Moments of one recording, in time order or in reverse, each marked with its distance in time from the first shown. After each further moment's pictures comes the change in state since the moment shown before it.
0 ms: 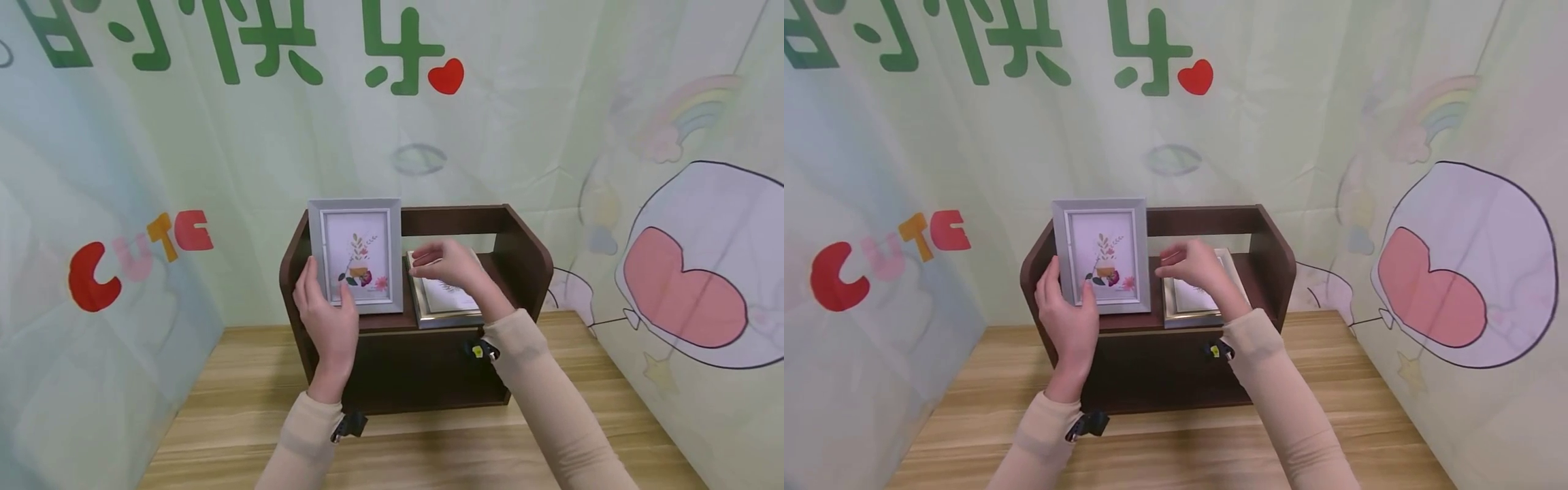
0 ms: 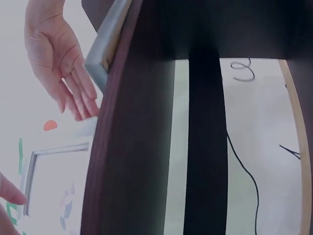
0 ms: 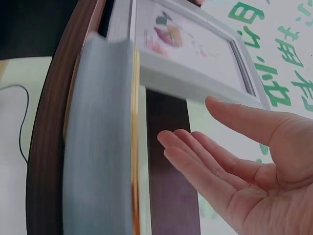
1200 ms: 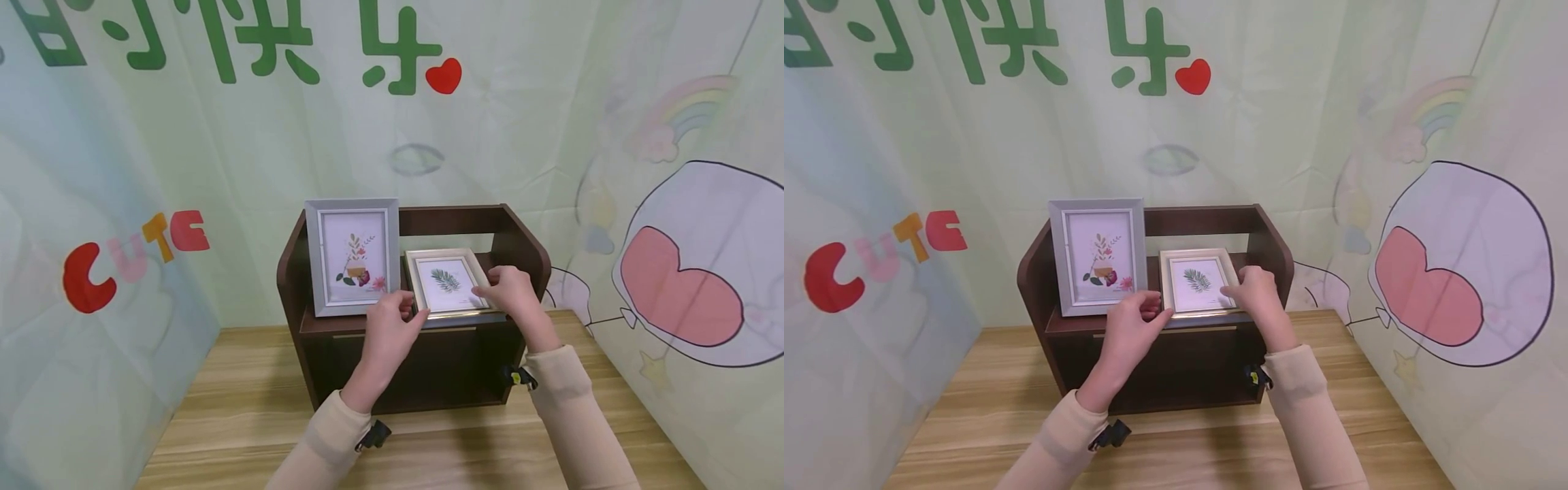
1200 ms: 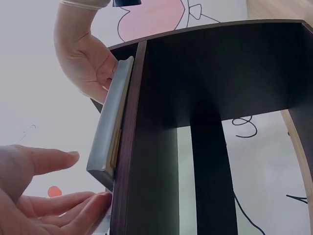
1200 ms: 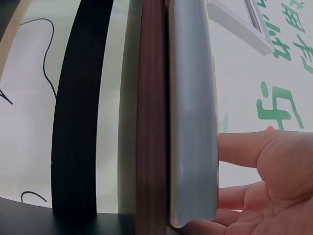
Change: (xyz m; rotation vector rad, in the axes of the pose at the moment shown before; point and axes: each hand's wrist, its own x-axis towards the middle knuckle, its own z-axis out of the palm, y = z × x) left_hand -0.036 0.040 0.029 0.078 -0.667 -0.052; right_hand -0.049 0.065 -0.032 -0.245 0.216 0.241
